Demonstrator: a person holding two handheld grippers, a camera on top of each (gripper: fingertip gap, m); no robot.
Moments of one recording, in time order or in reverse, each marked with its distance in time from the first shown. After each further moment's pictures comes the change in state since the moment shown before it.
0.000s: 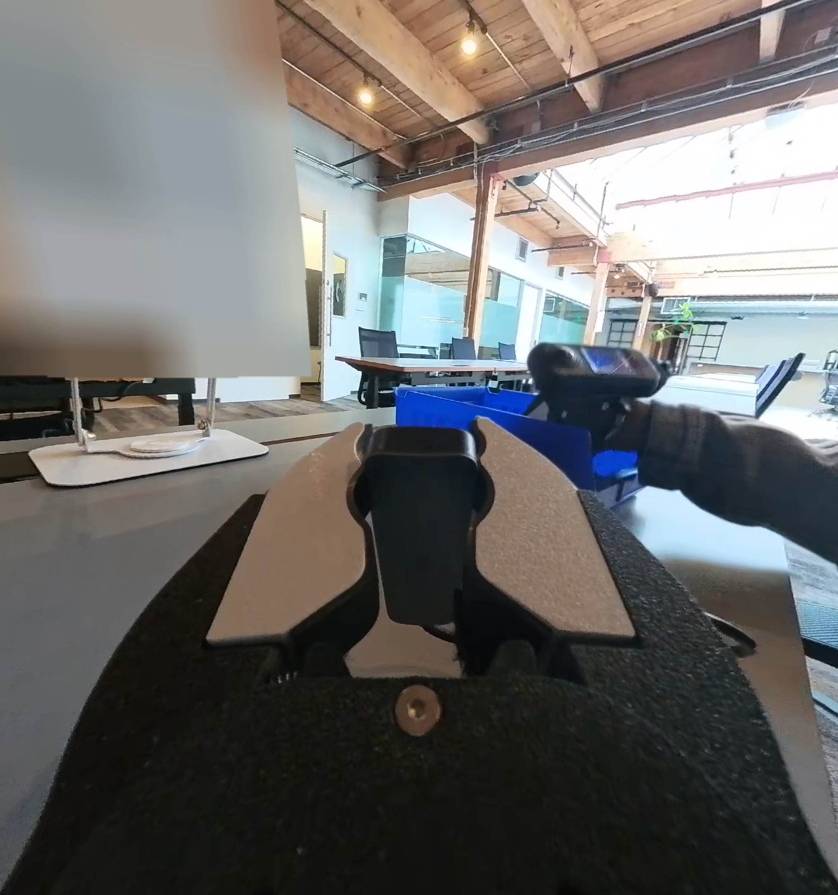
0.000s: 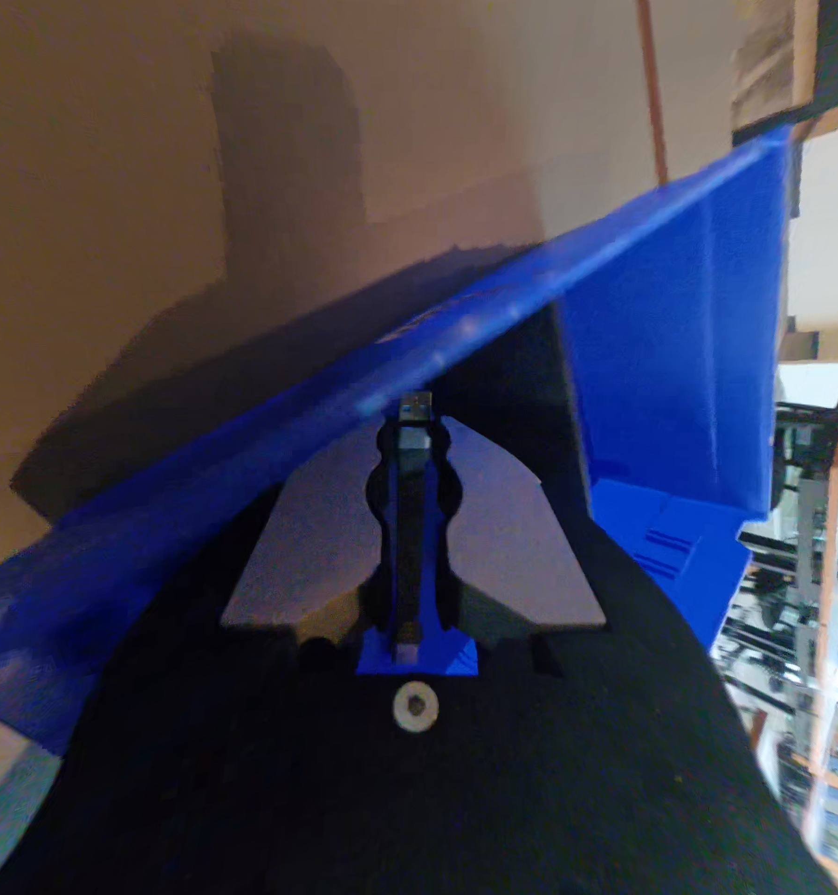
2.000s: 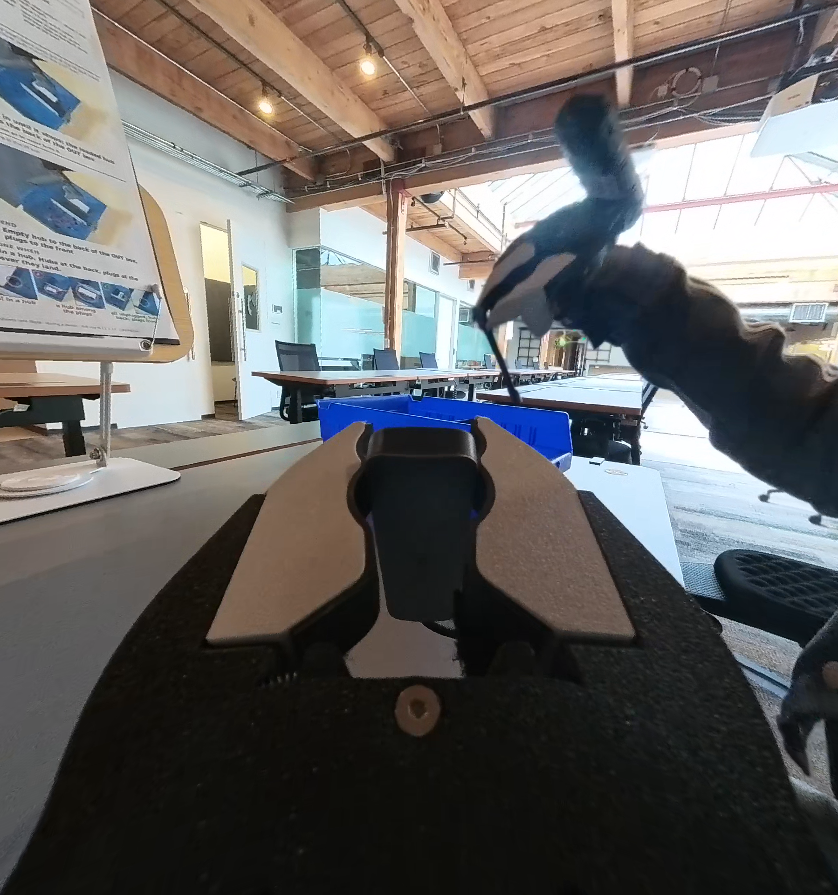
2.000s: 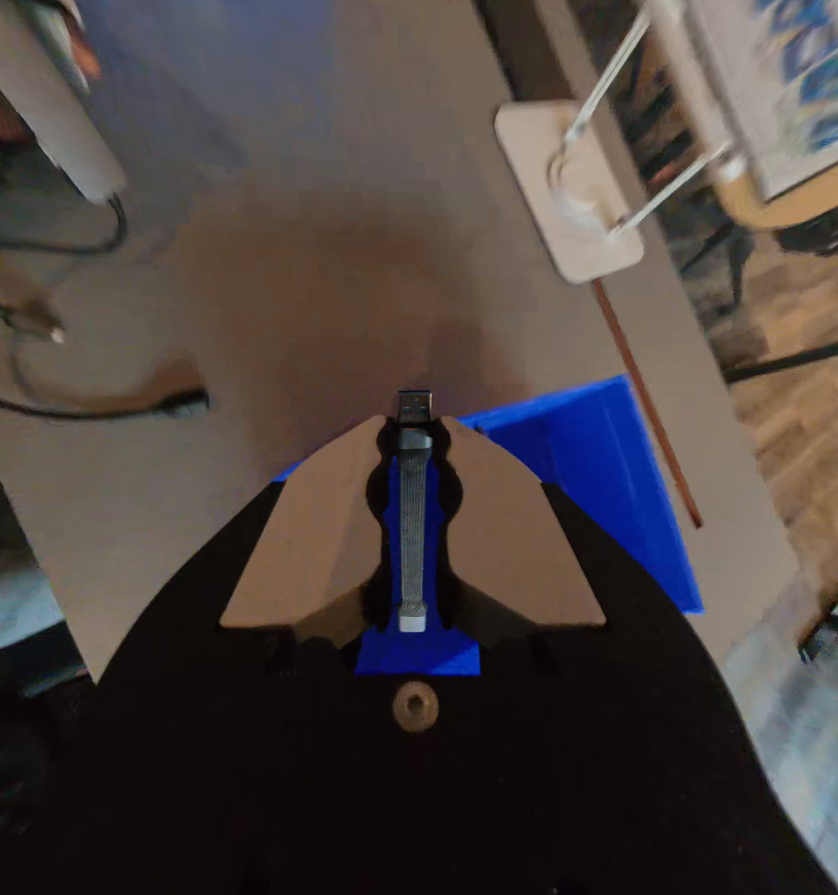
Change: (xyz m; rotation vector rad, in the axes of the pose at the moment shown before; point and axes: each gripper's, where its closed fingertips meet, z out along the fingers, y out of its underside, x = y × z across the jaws) left arm 0.031 -0.005 -0.006 0.027 0.198 -0.036; right arm 0.034 -0.072 -0.160 0.416 -0.305 0.031
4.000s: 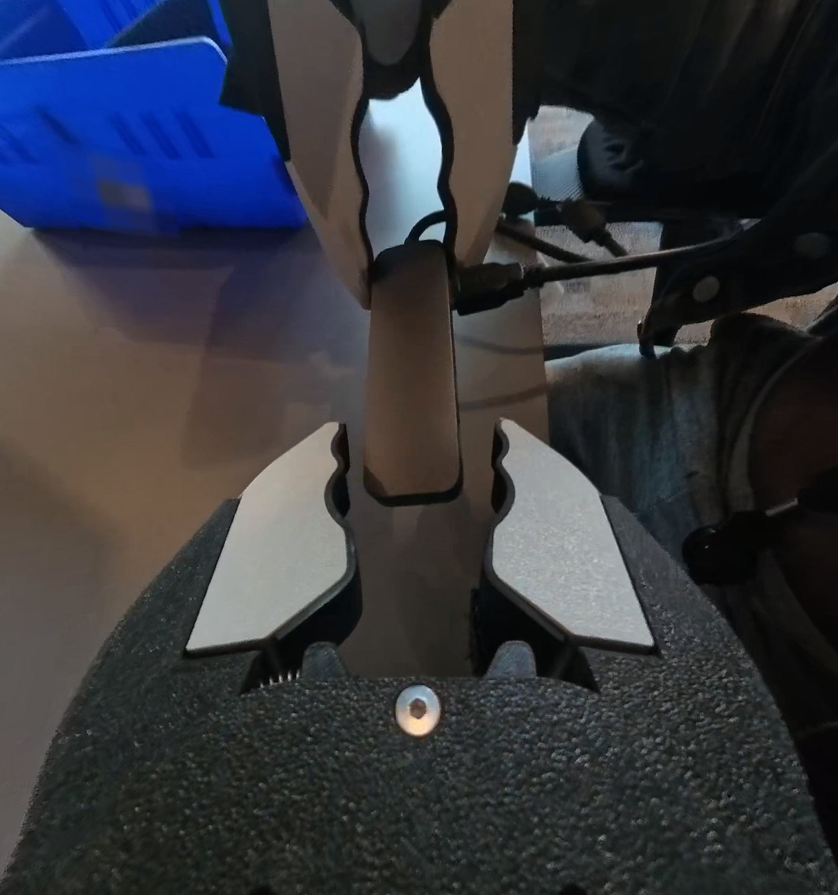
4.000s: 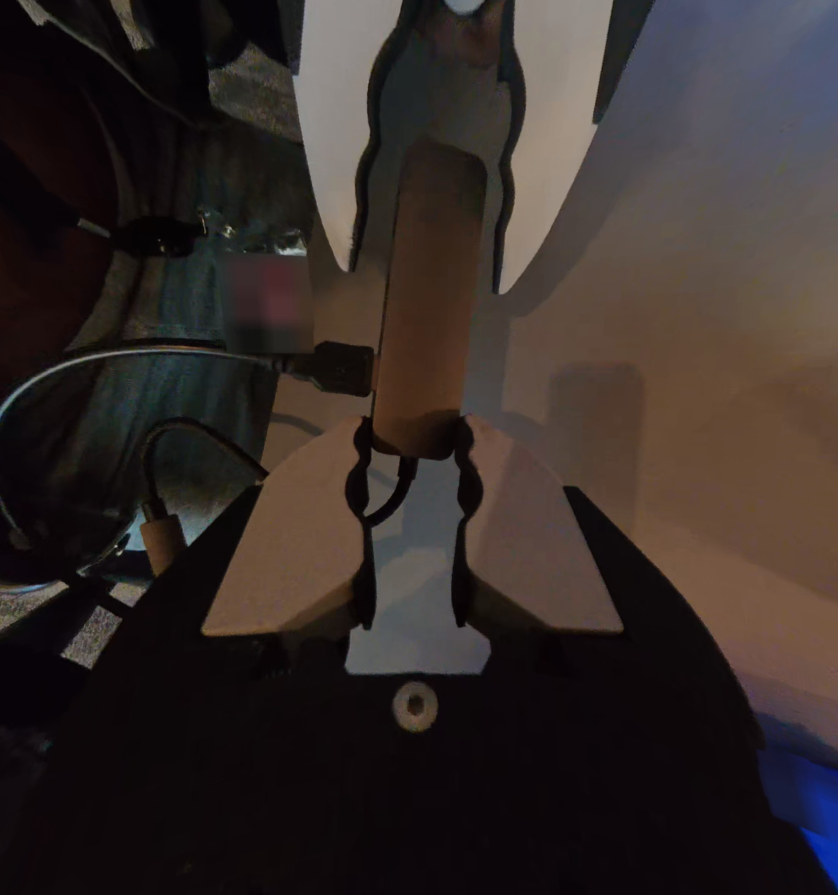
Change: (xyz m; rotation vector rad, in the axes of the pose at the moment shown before) left arm 0.086 0.101 -0.033 -0.878 0.435 0.240; right arm -0.216 0.013 0.085 0.004 -0.558 -0.379
